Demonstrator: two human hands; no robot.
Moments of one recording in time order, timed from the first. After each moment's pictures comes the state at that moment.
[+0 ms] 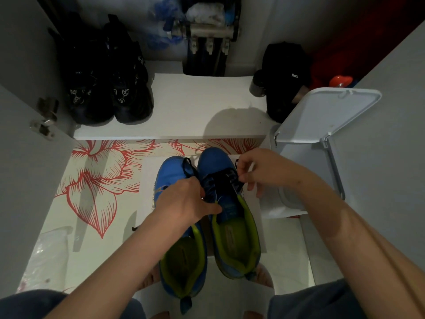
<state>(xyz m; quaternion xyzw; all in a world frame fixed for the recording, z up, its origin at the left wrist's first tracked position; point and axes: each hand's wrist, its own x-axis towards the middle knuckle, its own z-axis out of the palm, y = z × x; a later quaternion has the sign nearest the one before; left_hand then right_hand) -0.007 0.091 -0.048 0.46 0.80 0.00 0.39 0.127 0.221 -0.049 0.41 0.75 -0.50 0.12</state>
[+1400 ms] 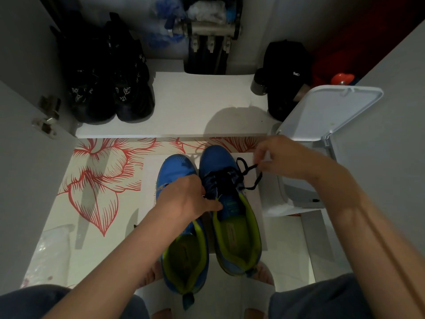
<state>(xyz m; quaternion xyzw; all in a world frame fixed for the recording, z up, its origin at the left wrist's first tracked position) -0.012 0.093 -0.054 0.45 0.79 0.01 0.42 0.144 0.240 -0.034 0.37 0.88 -0.28 0.09</state>
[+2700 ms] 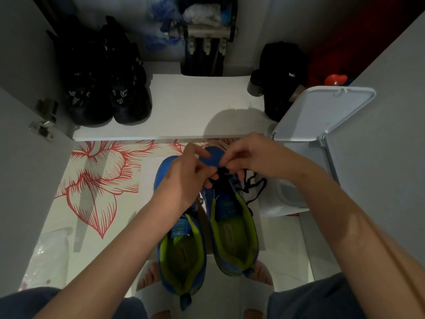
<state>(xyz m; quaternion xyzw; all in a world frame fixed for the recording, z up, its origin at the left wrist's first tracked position) -0.012 0.100 -0.033 0.40 0.73 0.36 0.43 0.120 0.222 -0.025 0.29 0.82 -0.49 0.04</state>
